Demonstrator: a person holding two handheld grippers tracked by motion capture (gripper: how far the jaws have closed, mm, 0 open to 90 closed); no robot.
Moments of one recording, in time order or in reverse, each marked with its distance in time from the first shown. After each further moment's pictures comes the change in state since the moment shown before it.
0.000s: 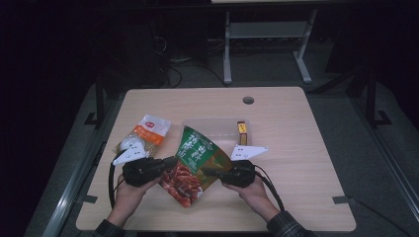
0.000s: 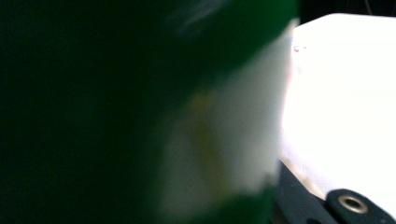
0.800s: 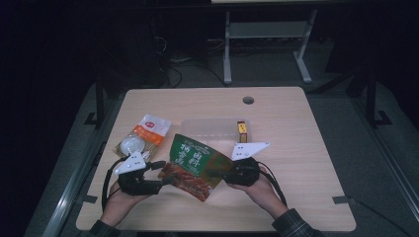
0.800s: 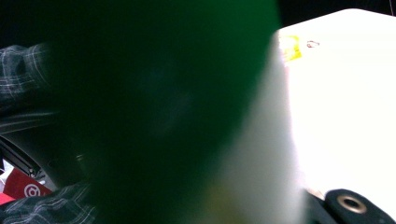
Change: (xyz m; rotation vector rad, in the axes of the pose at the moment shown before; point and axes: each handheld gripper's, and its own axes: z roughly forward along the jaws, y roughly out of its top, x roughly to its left) left arm -0.001 -0.023 -0.010 0.148 0.053 0.087; right arm 0.007 0.018 -0.015 0.094 0.028 -0.102
